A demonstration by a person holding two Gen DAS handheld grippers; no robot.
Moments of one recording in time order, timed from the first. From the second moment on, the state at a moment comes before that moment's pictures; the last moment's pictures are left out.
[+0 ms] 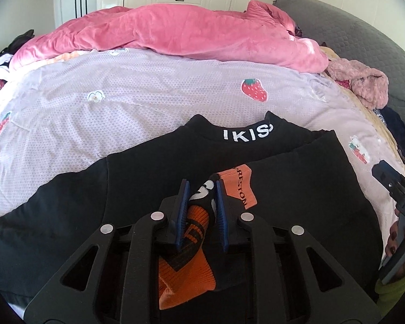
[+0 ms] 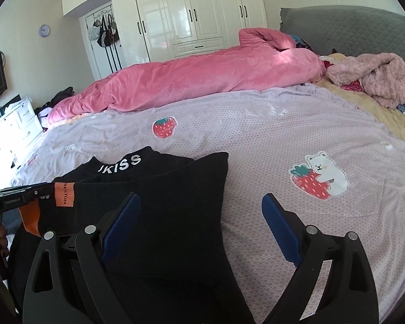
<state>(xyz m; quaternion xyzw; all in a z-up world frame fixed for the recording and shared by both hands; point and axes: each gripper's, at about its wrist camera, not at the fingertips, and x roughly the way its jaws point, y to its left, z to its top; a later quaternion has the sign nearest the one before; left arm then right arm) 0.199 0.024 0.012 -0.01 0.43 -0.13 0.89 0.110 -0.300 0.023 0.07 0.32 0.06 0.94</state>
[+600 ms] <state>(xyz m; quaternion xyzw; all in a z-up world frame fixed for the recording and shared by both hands) 0.201 0.024 0.008 -0.01 0.43 -0.13 0.89 0.144 -0.306 -0.018 0.13 0.42 0.06 0.90</state>
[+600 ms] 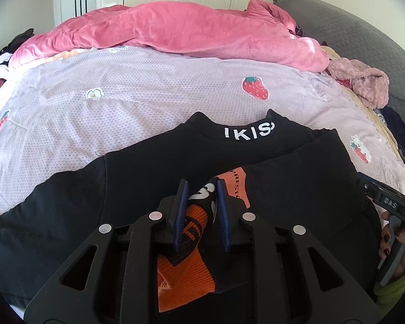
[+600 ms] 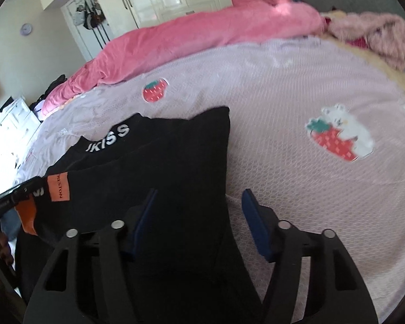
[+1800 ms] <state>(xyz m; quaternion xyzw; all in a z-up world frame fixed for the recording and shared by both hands) 0.165 0.037 0.019 -0.05 0.44 -0.12 0.89 0.115 -0.274 0.017 0.04 0.33 0.14 0.93</state>
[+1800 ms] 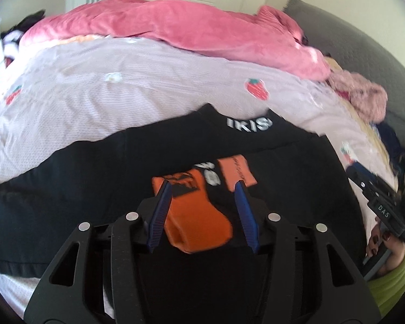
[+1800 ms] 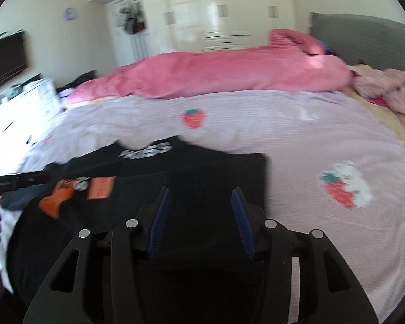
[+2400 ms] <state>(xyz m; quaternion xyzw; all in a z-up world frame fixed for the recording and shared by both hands) 0.157 0.034 -0.027 -0.06 0.50 -0.12 0.86 0.129 -0.259 -0.025 0.00 0.46 0.12 0.88</state>
